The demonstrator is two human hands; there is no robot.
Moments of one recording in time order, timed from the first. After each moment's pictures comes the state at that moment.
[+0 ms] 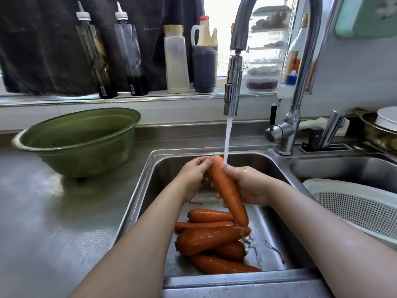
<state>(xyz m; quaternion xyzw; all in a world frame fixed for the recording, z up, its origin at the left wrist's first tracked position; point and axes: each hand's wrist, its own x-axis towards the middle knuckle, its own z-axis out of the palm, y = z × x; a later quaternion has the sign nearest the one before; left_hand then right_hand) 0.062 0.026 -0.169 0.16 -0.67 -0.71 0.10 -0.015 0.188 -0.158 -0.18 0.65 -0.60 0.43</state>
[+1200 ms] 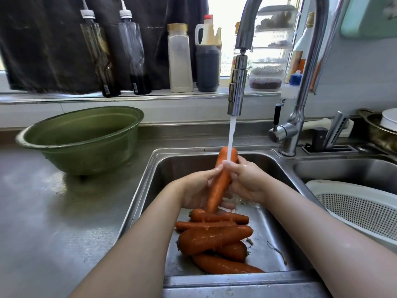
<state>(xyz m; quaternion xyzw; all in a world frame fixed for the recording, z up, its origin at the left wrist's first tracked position) 0.078 0.025 -0.163 0.15 -0.62 -0.74 -0.21 -0.014 0.172 -0.159 -0.14 0.56 -0.72 0.38</state>
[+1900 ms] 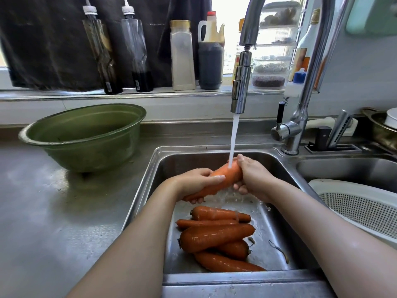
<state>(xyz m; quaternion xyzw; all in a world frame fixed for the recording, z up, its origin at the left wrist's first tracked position) 0.078 -0.002 -0.167 0.15 -0.85 -0.48 -0.12 -0.025 0.174 -0.166 -0.15 0.75 -0.60 0.25</state>
